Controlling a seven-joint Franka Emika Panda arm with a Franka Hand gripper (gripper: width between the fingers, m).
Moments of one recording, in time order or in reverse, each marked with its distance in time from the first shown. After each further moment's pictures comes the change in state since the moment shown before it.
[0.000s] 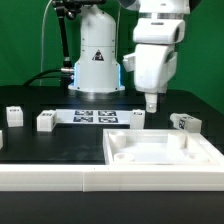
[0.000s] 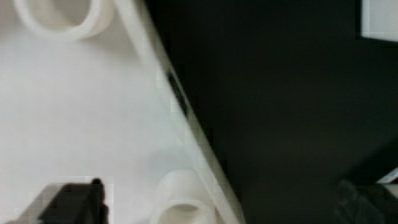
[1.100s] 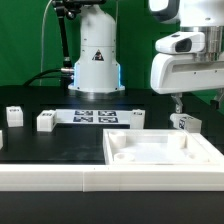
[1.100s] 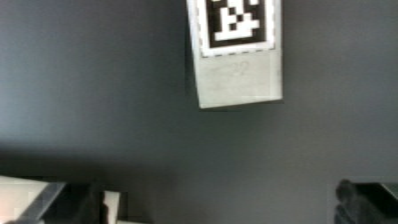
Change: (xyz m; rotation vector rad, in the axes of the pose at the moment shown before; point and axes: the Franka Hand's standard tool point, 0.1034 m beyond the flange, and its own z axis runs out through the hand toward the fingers) arm 0.066 -0.074 0.016 0.045 0.014 0.822
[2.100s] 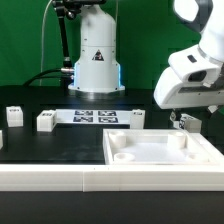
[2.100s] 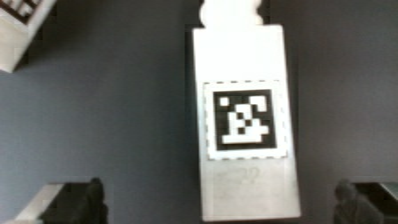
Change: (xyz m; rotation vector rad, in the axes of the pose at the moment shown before) arm -0.020 0.000 0.026 -0.053 -0.520 -0.034
